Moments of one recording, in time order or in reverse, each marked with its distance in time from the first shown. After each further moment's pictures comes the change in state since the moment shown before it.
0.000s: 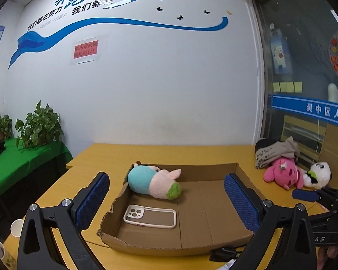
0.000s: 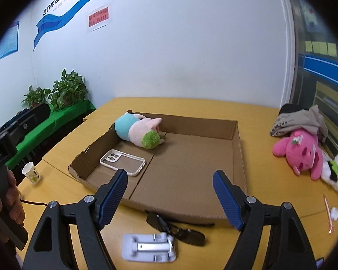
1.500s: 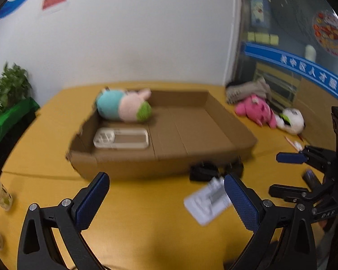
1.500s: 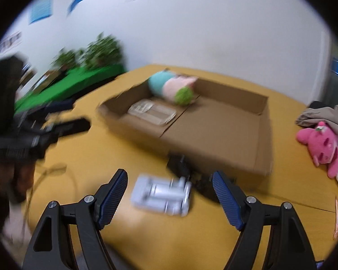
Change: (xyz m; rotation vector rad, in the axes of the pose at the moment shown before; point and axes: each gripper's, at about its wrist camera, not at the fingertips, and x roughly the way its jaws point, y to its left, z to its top) left arm -0.005 0.009 -0.099 0.030 0.407 -0.253; right arm -0.016 0.008 -0.088 -0.224 0.167 0.203
